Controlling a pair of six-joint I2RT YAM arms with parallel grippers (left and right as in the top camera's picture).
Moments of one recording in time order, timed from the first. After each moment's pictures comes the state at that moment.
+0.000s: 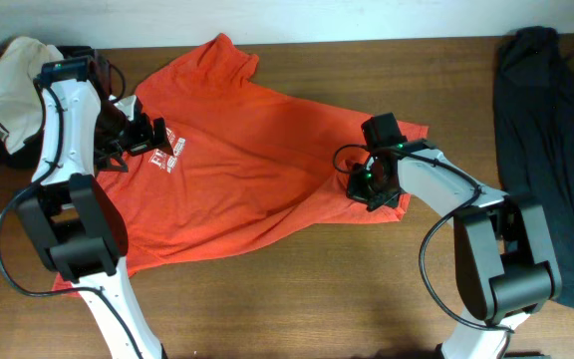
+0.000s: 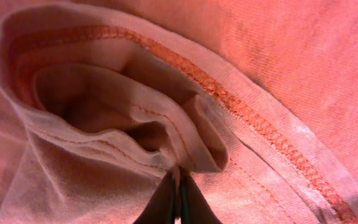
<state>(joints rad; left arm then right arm) 0.17 2.27 2.07 -1.45 0.20 -0.05 0.24 1.91 1.18 -0.65 -0.16 0.55</state>
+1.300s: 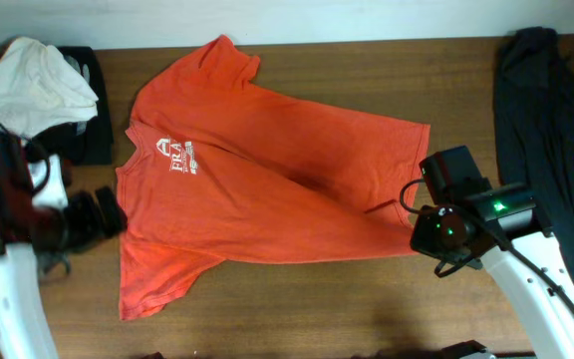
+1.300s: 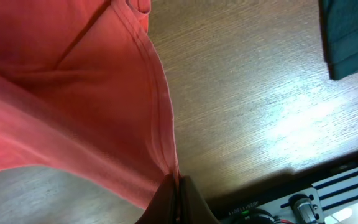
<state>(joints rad) 0.34 1.28 1.59 -1.63 0.13 -0.12 0.24 1.22 1.18 -1.39 0.12 0.65</state>
